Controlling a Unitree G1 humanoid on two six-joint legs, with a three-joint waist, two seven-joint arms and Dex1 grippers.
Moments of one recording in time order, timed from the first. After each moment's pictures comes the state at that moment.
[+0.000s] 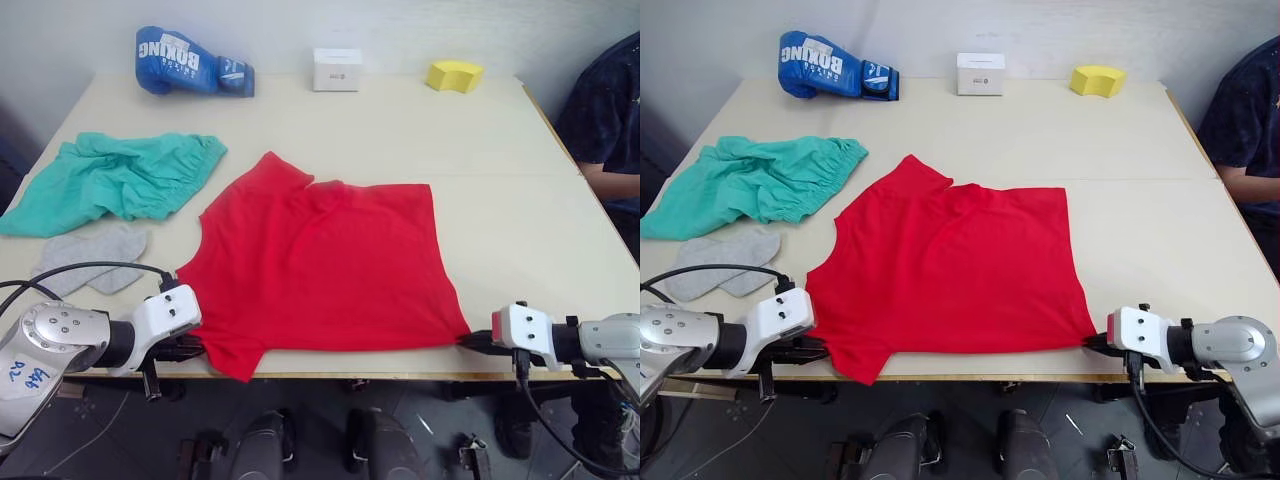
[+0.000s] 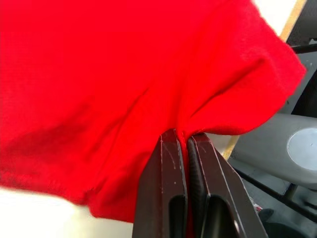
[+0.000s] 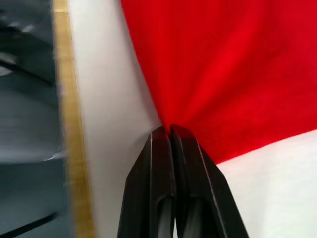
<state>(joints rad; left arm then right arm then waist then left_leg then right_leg) 0.07 1.15 0.16 -0.62 -0.36 0.94 -0.91 0.09 -1.10 -0.05 -0.16 0.26 0.06 1.20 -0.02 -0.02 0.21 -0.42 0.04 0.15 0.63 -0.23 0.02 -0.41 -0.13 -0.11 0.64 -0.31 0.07</state>
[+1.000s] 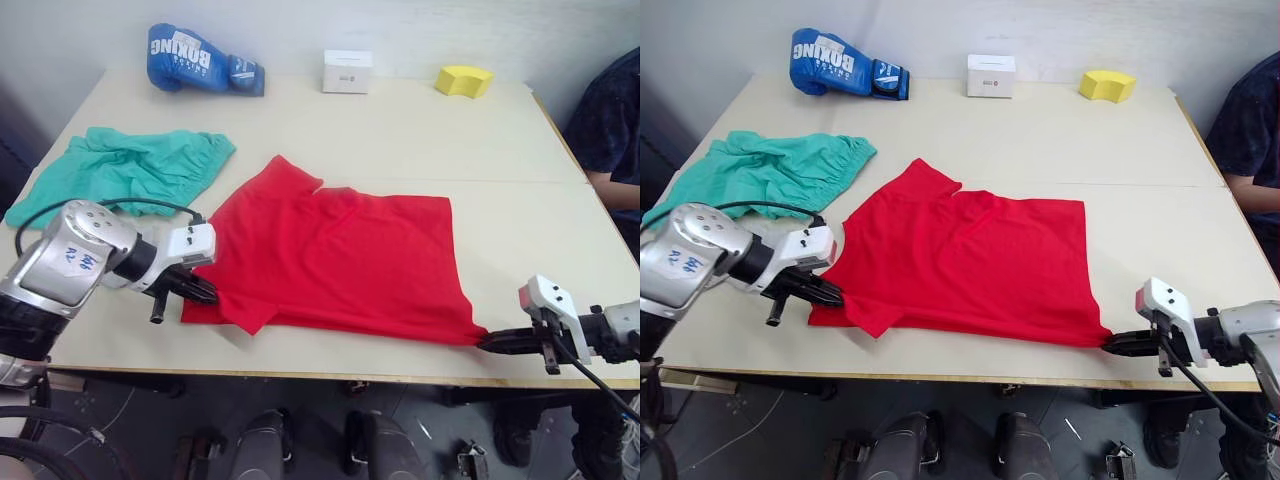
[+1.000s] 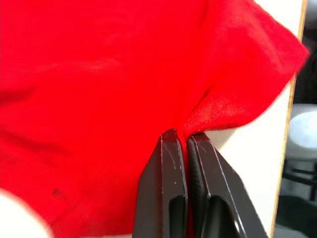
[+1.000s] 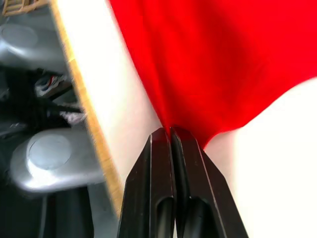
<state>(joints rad) -0.72 1.04 -0.37 0.08 -0.18 0.62 -1.39 -0.14 -1.04 -0.05 0.04 0.43 0.44 1.37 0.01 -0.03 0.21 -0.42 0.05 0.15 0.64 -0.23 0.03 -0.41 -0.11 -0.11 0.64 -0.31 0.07</state>
